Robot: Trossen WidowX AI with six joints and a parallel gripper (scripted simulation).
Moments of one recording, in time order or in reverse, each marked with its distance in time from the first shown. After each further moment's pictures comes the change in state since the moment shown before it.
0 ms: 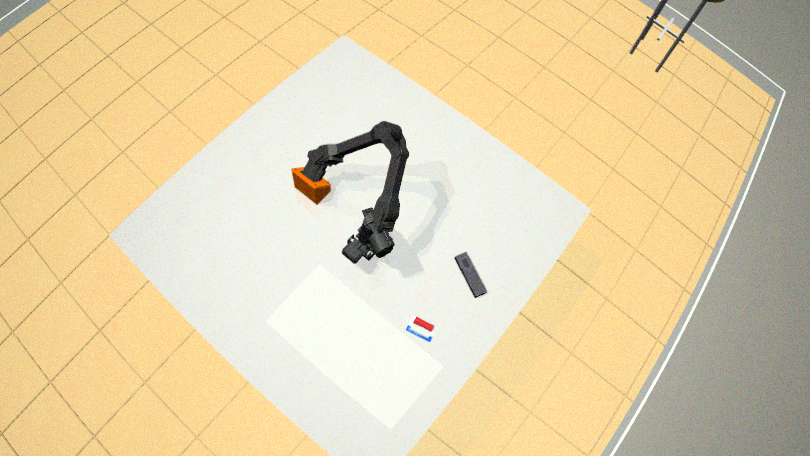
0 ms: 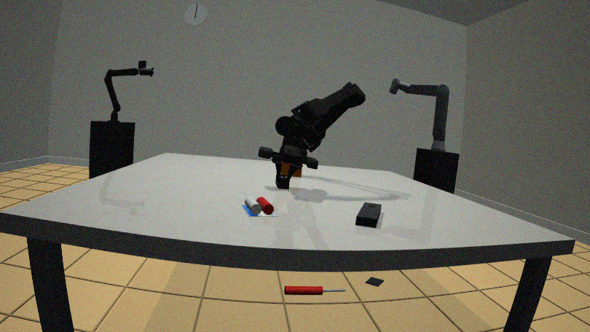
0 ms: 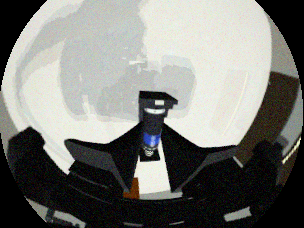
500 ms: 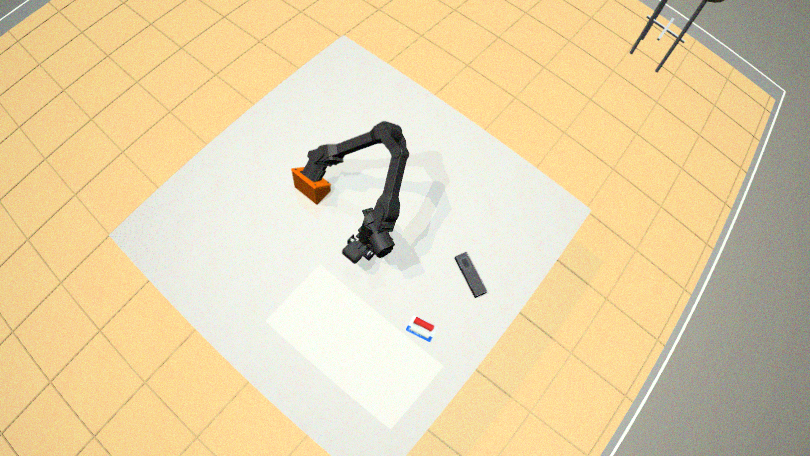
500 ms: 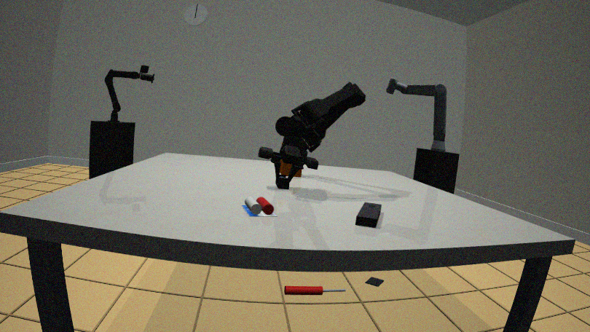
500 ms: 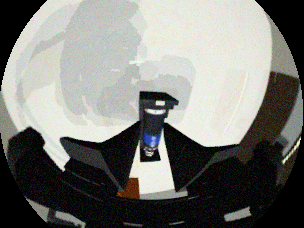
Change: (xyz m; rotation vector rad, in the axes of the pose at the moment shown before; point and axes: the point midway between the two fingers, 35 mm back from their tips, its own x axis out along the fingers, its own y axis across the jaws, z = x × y) arm 0.000 0.001 0.000 0.001 0.001 0.000
